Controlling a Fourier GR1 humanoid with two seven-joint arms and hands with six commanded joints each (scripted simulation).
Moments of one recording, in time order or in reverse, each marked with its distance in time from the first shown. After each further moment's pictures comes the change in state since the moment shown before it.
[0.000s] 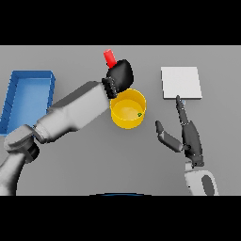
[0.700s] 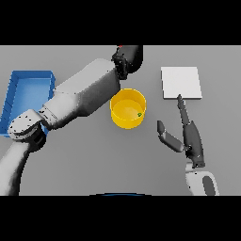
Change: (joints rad) left arm -0.217 -0.027 -0.050 0.118 -0.090 -0.011 -0.110; right arm 0.006 -0.004 0.000 -0.012 0.015 -0.014 -0.015
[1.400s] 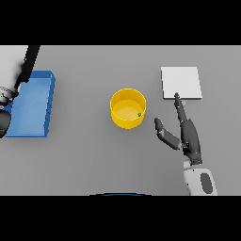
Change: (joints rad) left arm -0.150 0.255 0.632 0.332 0.462 0.092 0.189; right arm -0.031 0.017 -0.002 0.028 -0.026 0.007 0.015
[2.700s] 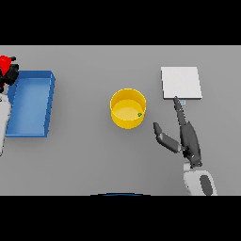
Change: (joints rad) left arm 0.966 0.075 0.448 -0.786 0.637 0.368 0.461; right arm 0.021 -0.017 0.014 0.011 0.036 -0.008 -0.022
